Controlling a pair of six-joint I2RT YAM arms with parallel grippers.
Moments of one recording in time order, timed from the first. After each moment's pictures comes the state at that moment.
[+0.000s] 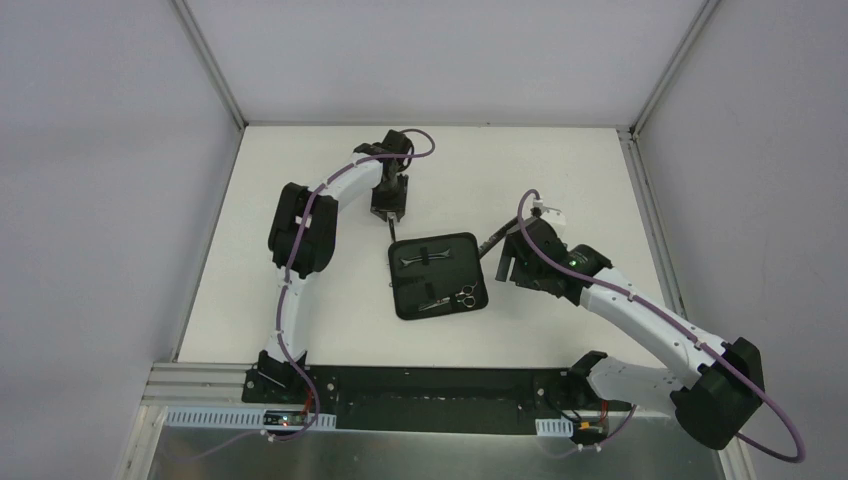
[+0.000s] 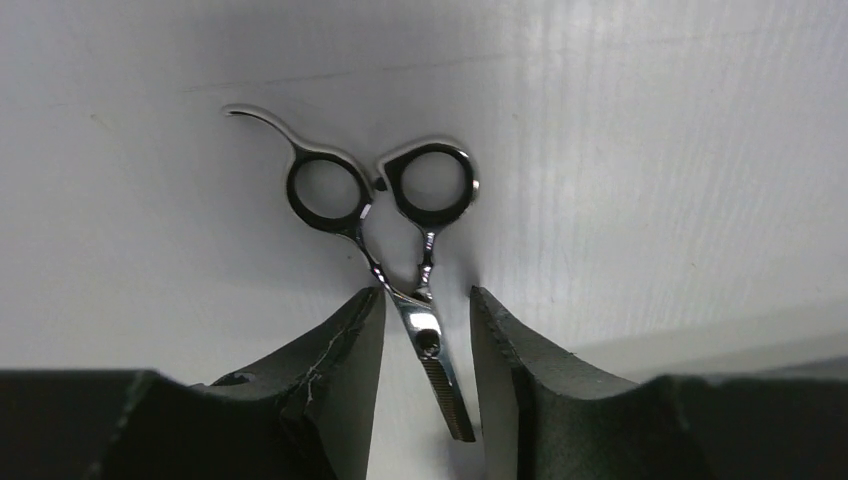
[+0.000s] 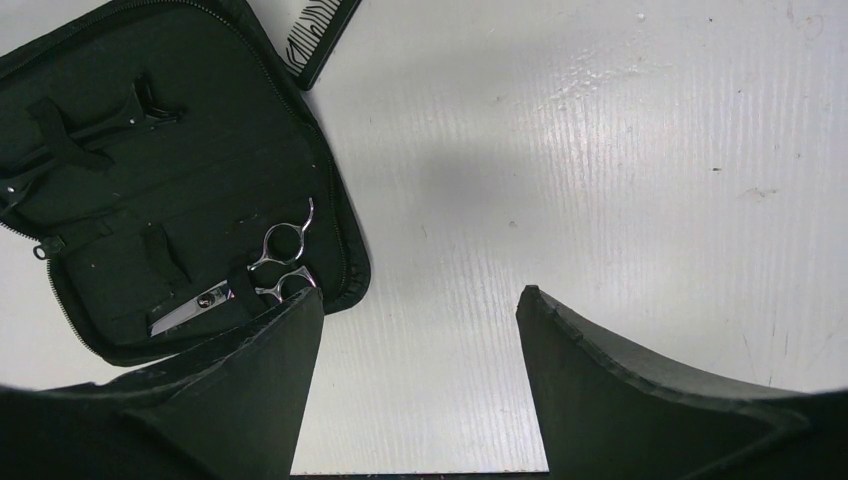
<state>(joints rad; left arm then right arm) -0.42 2.24 1.82 -0.82 -0.05 -0.31 0.70 1.10 0.85 -0.79 0.35 0.78</state>
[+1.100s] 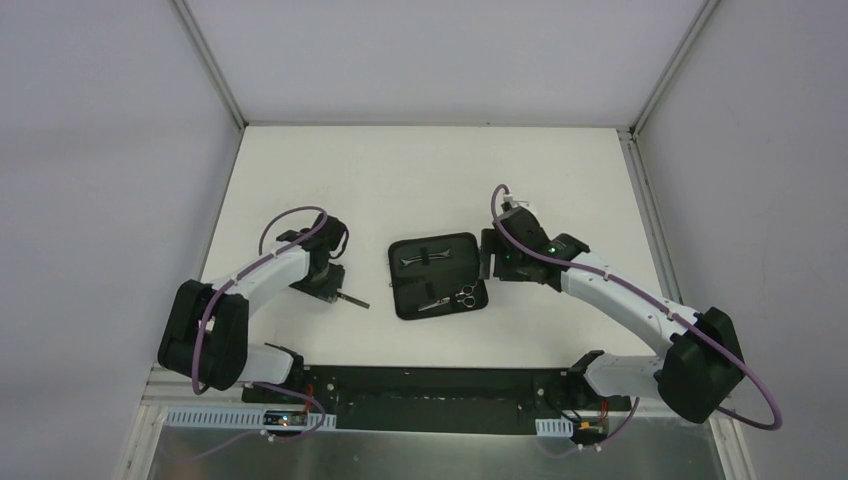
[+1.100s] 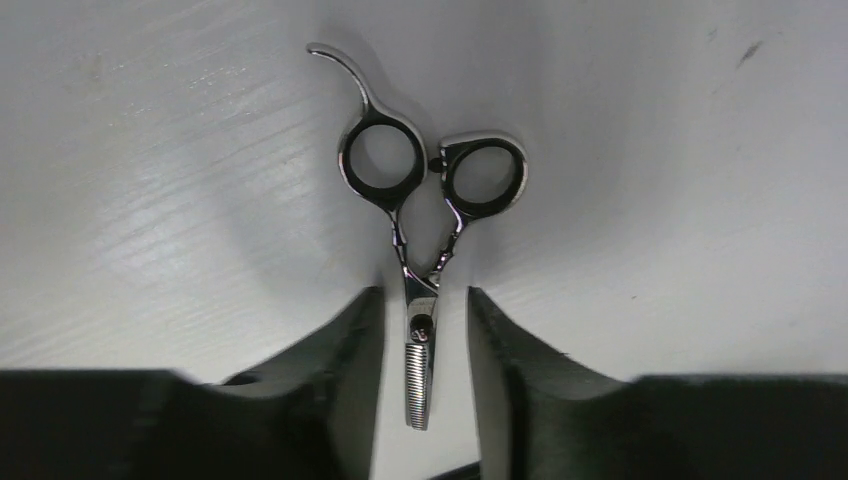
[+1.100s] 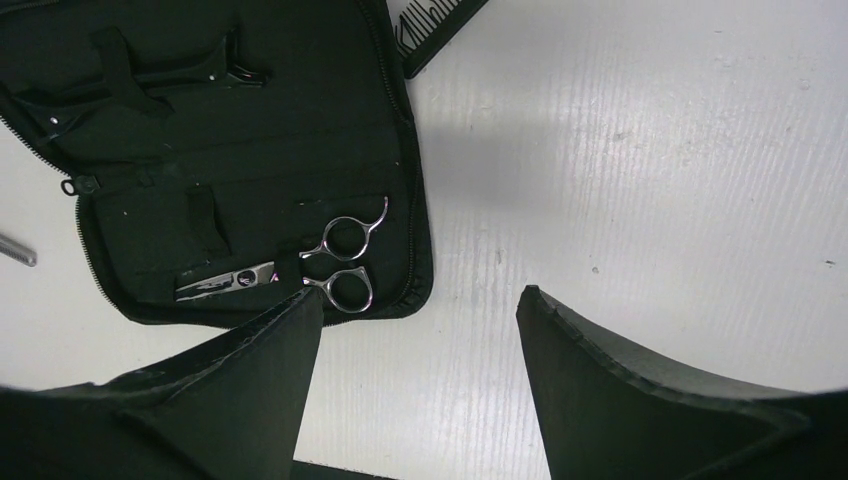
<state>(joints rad) -0.33 1.36 0.72 -0.80 -0.27 -1.54 0.70 1.25 0.89 -0.66 0.19 0.62</state>
